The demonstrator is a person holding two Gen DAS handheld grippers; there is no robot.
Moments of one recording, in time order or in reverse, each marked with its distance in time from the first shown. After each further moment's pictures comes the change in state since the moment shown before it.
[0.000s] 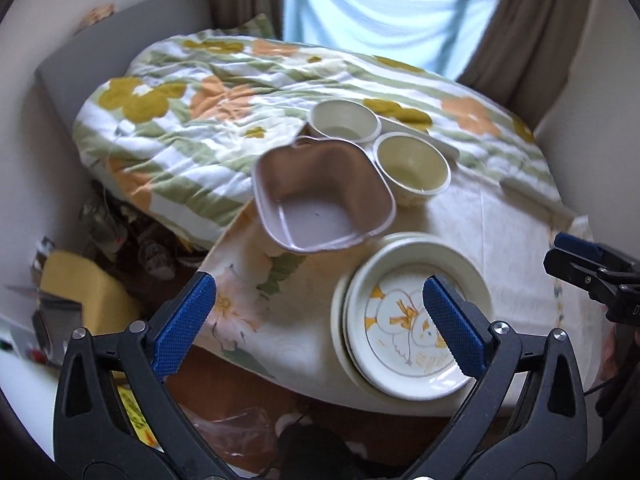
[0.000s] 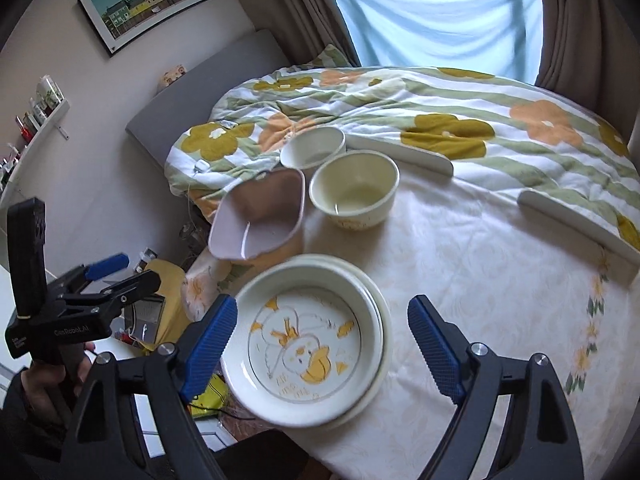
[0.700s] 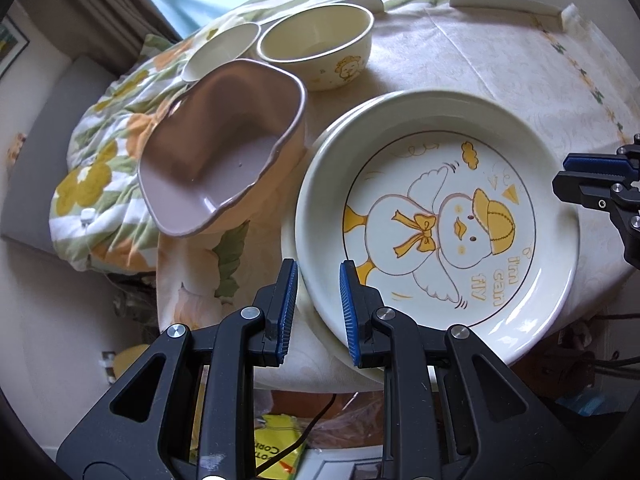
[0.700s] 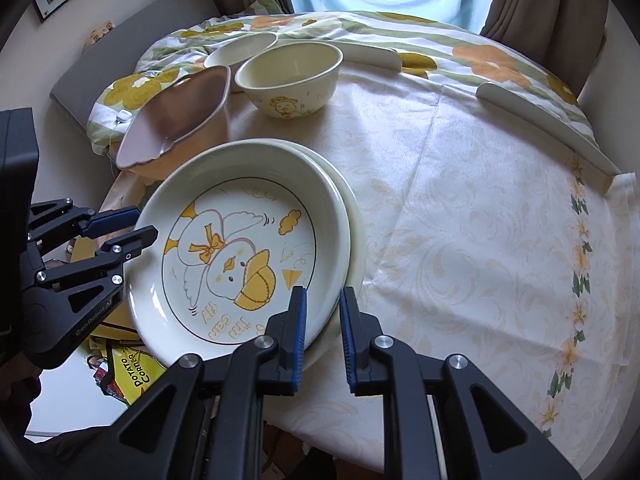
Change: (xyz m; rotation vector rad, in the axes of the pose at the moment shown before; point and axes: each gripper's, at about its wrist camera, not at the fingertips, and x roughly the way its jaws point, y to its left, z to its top) left arm 0.101 -0.082 -0.060 0.608 0.190 0.103; right arm 0.056 0.001 -0.083 0.075 0.158 -0.276
